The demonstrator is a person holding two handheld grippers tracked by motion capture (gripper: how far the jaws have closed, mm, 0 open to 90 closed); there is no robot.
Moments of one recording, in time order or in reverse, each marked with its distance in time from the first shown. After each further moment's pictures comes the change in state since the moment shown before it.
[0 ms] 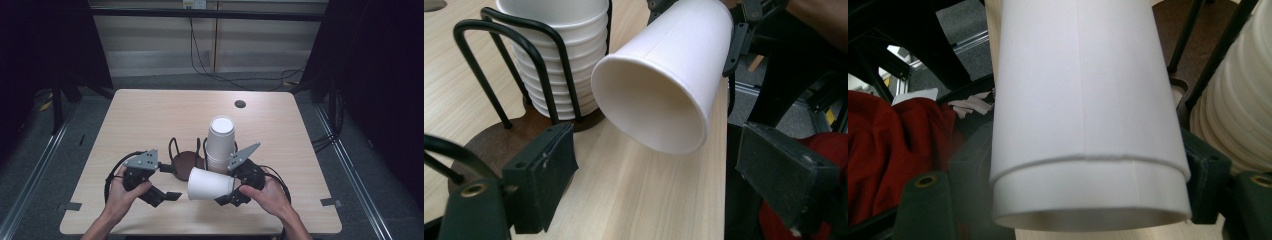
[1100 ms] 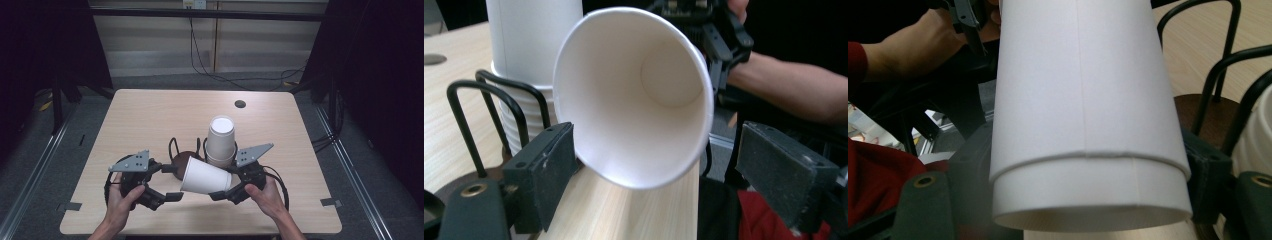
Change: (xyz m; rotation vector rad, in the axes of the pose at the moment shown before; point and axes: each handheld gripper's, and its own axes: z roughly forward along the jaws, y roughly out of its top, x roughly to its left) left arm -0.015 0.000 -0.006 -0.247 -0.047 -0.046; right arm 0.003 -0.001 -0.005 -0.333 0.102 -0.056
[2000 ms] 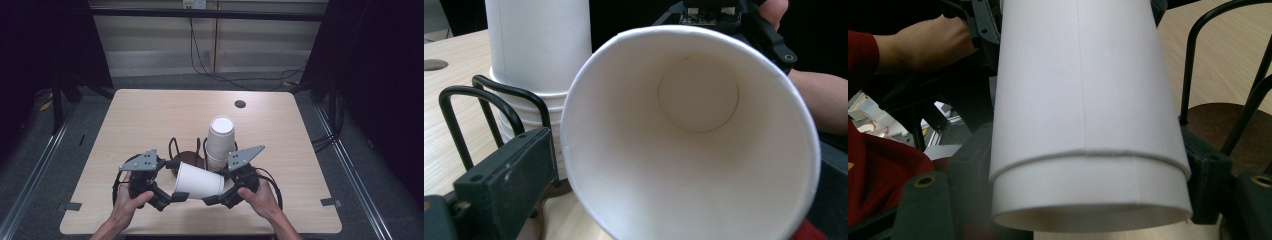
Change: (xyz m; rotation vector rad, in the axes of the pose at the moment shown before) left arm 0.006 -0.005 0.022 -0.016 0.004 -0.001; right arm 0.007 0.006 0.015 0.025 0.039 -0.031
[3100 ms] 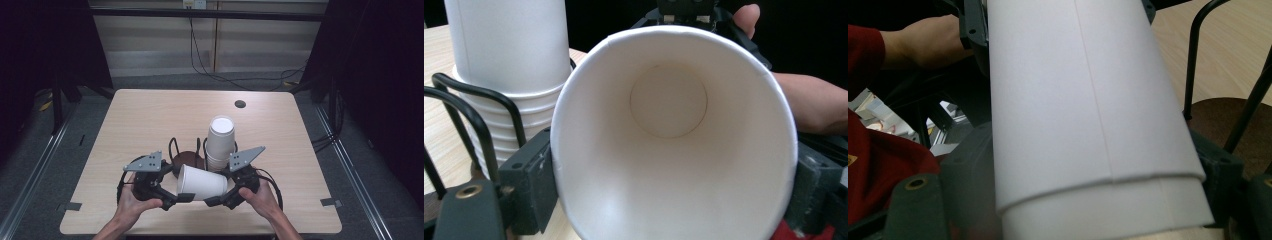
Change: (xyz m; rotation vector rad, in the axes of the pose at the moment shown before) left arm -0.005 0.003 0.006 0.018 -0.043 -0.019; right arm -0.005 -0.008 0.001 -0.003 0.004 0.000
